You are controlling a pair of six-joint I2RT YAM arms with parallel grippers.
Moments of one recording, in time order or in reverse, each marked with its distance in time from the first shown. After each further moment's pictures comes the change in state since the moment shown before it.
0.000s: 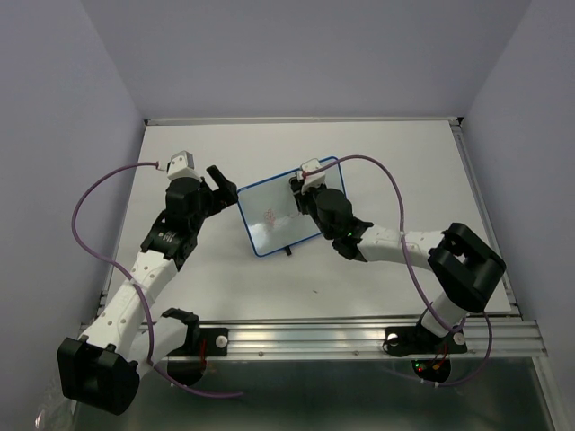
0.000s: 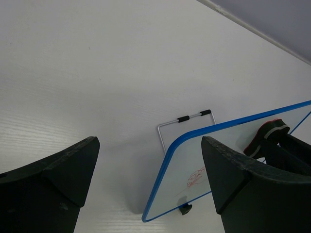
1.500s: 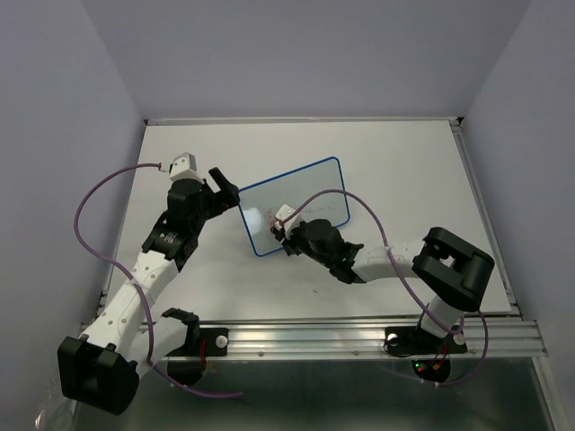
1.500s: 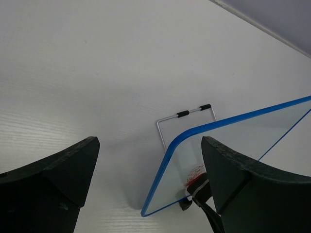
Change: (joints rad) left arm -0.007 0.000 -0.014 0.001 0.013 -0.001; right arm 0.137 0.047 -0.153 0.004 -0.277 -0.120
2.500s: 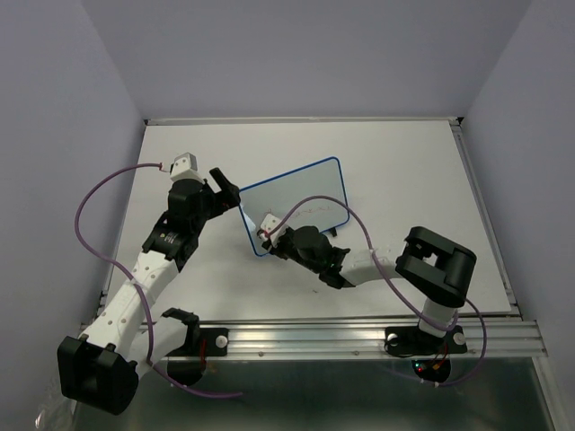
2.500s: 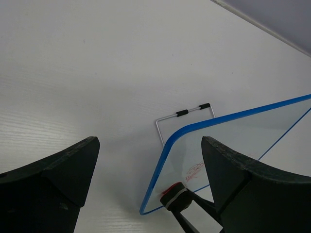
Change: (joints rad) left arm -0.006 0.000 0.000 0.000 0.000 0.000; right arm 0.069 0.087 0.055 0.110 0.034 -0.078
